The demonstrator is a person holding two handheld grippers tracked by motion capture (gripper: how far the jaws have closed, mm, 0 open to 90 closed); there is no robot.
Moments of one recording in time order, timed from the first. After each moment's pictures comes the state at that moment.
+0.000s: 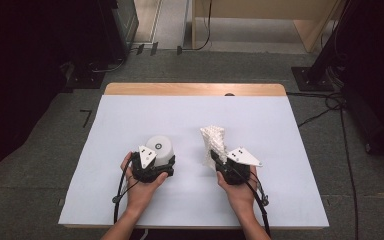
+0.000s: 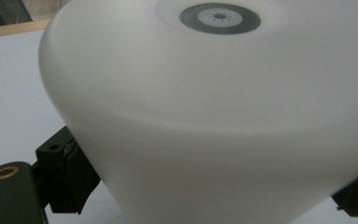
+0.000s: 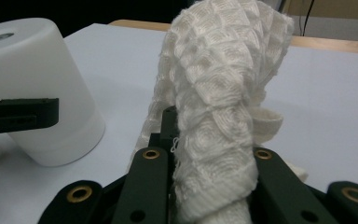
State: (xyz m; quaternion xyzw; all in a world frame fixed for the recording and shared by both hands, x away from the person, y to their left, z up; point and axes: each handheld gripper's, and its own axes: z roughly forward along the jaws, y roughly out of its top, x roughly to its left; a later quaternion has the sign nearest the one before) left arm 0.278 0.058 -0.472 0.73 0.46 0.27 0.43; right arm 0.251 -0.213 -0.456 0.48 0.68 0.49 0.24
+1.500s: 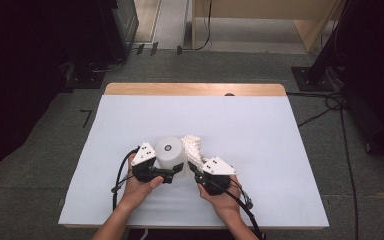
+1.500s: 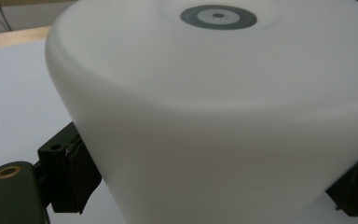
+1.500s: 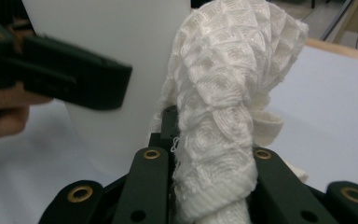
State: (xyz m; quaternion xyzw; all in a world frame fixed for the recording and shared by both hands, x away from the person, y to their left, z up) left arm 0.279 0.065 -0.448 0.78 0.33 0.14 0.52; right arm 0.235 -0.162 -0.462 0.40 0.75 0.49 0.22
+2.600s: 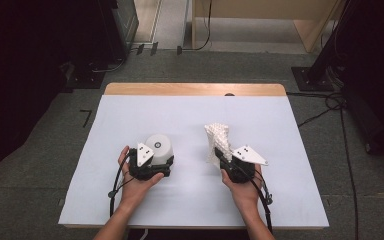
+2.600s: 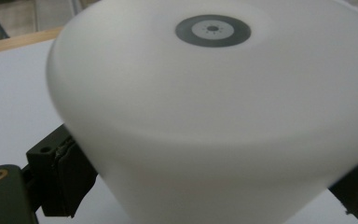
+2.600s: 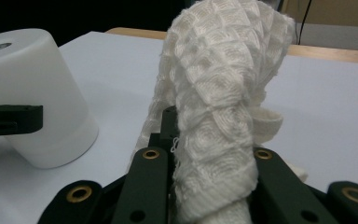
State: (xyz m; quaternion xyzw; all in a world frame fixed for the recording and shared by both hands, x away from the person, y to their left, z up) left arm 0.283 0.067 -0.470 0.75 0.44 0.26 0.43; right arm 0.253 -0.226 -0.451 0.48 0.68 0.50 0.25
